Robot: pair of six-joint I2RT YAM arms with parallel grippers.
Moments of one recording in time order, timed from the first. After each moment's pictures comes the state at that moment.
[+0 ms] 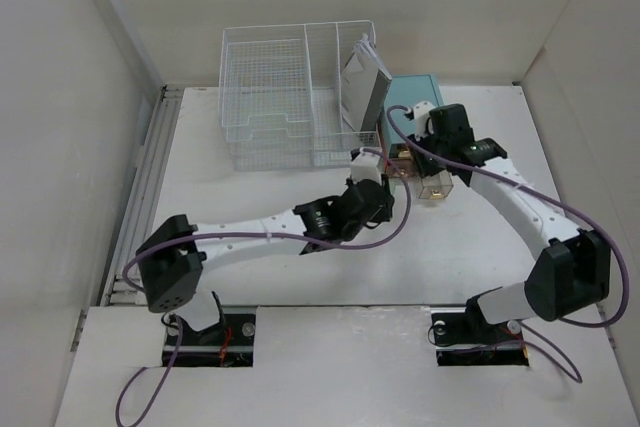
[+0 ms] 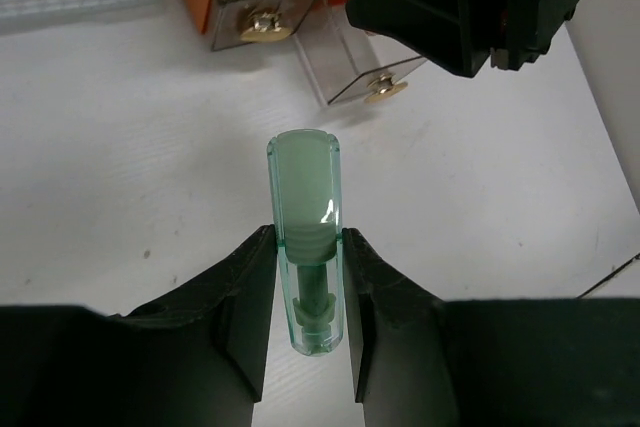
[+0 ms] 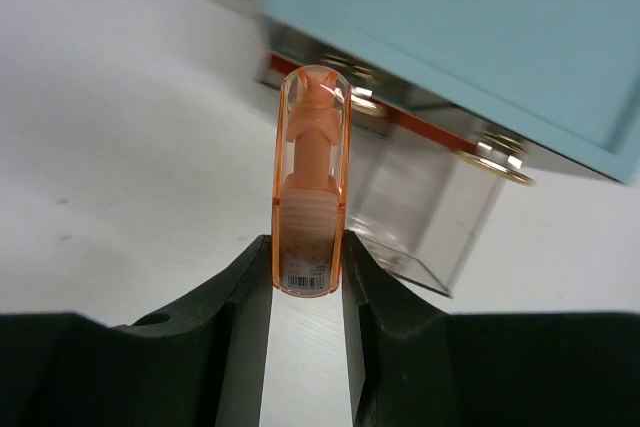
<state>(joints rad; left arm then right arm) -1.17 1.51 1.07 -0.06 -0.52 -0.73 0.37 1.41 1.19 -0.59 0.00 -0.17</state>
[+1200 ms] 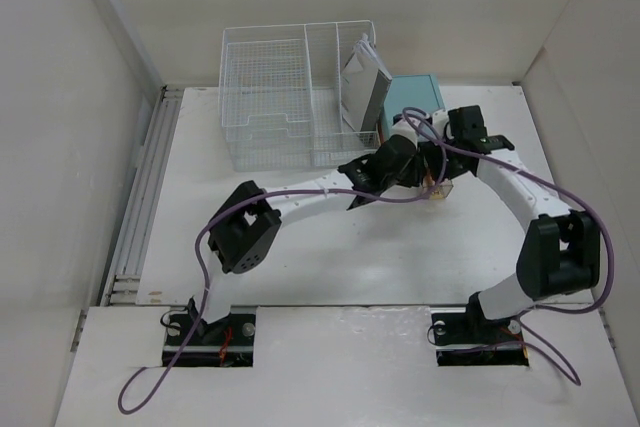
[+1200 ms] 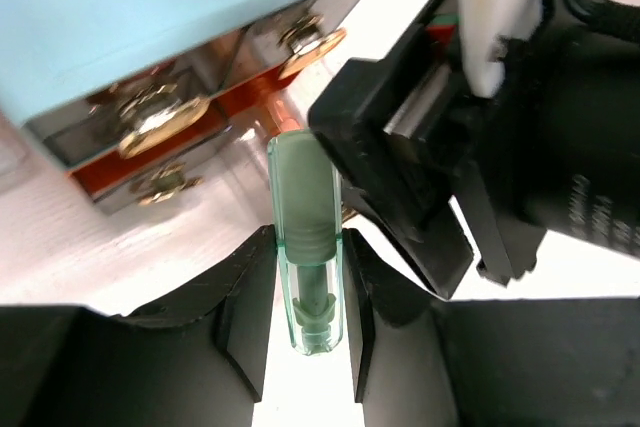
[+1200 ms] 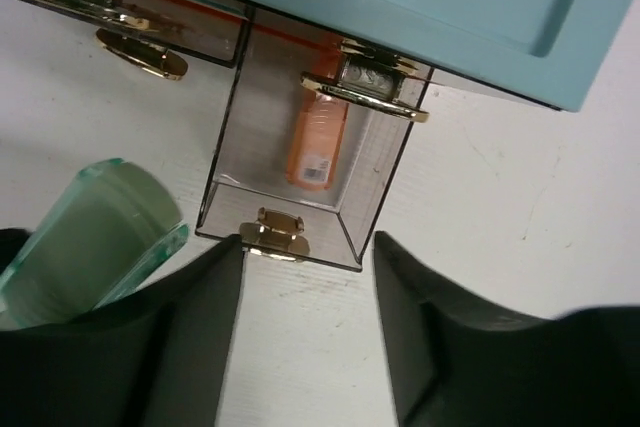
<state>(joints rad) -1.00 2.02 1.57 -0.01 -0.19 -0.57 0.16 1.52 1.16 -0.62 0.00 -0.26</state>
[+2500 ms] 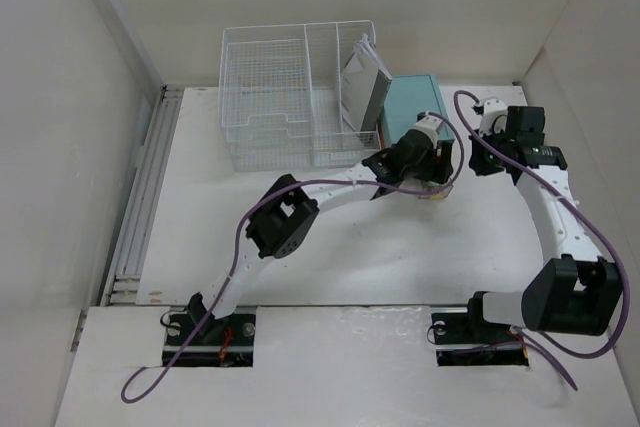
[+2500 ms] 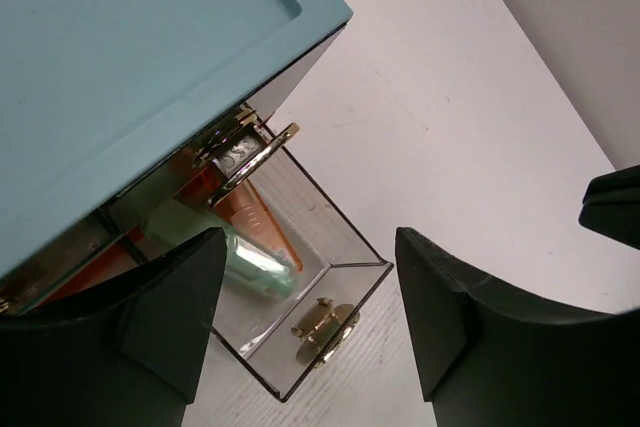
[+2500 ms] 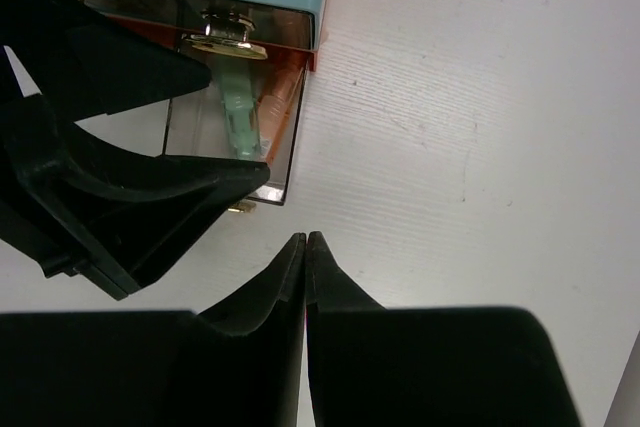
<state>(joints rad) -0.97 2.36 1.92 0.05 -0.04 -0.50 -0.10 1.30 1.15 -0.66 -0.23 -0.27</state>
